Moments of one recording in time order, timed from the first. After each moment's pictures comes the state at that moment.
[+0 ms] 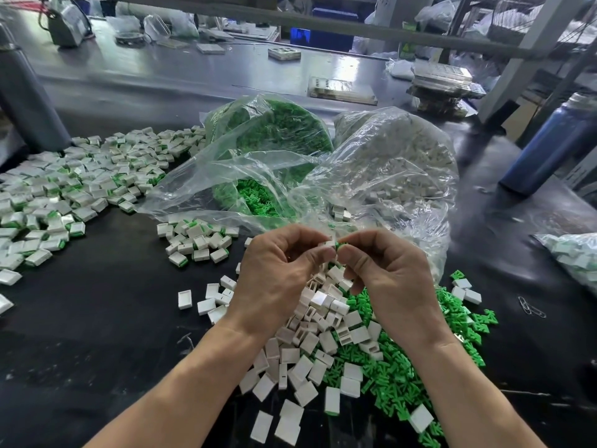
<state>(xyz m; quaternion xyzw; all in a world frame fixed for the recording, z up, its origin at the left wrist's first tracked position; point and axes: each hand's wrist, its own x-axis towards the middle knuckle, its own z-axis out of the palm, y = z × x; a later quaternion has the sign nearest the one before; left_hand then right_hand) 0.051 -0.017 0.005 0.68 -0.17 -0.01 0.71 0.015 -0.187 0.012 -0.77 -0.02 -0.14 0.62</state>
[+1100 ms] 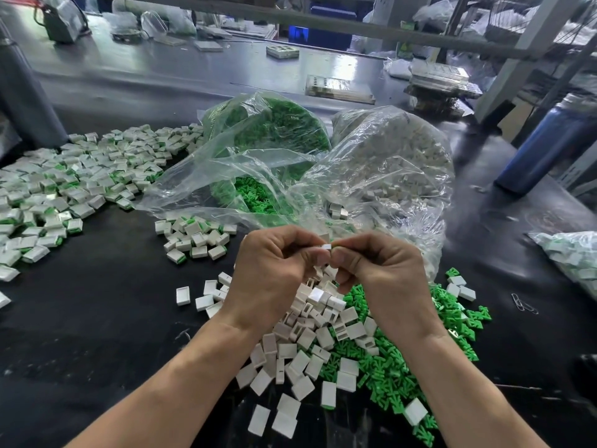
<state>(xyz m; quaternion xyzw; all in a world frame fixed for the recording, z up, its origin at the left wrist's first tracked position) 0.049 -0.016 0.011 0.71 -0.17 0.01 0.69 0.012 -0.181 0.017 -0.72 -0.01 -0.11 0.69</state>
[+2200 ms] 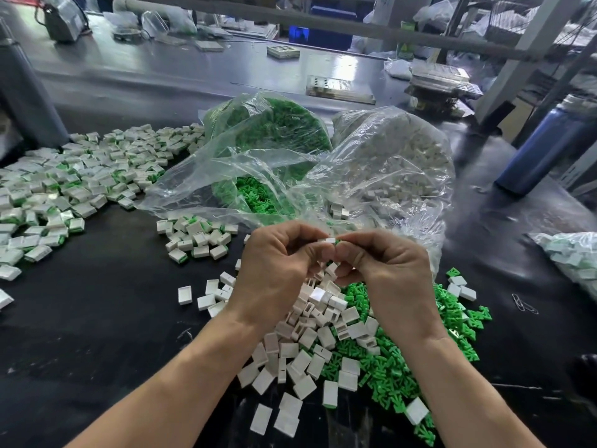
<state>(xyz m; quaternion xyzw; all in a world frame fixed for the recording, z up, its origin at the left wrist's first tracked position) 0.050 -0.019 0.011 0.68 -0.19 0.00 0.71 0.012 -0.178 0.017 -0.71 -0.01 -0.16 0.68</state>
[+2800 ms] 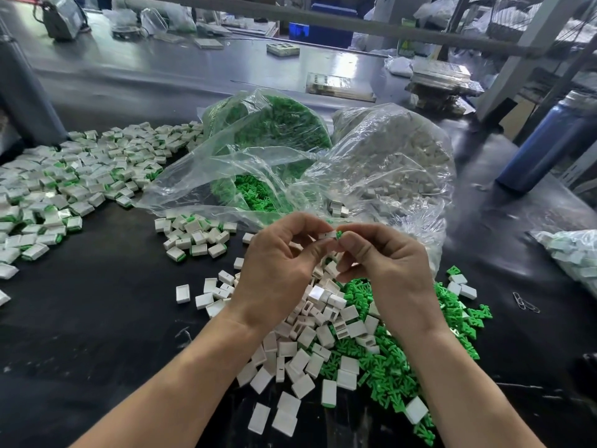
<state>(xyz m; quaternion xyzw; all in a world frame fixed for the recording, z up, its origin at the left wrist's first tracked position) 0.052 -0.021 0.008 0.74 -0.21 0.04 0.64 0.016 -0.184 0.016 -0.69 0.01 -0.12 0.71</state>
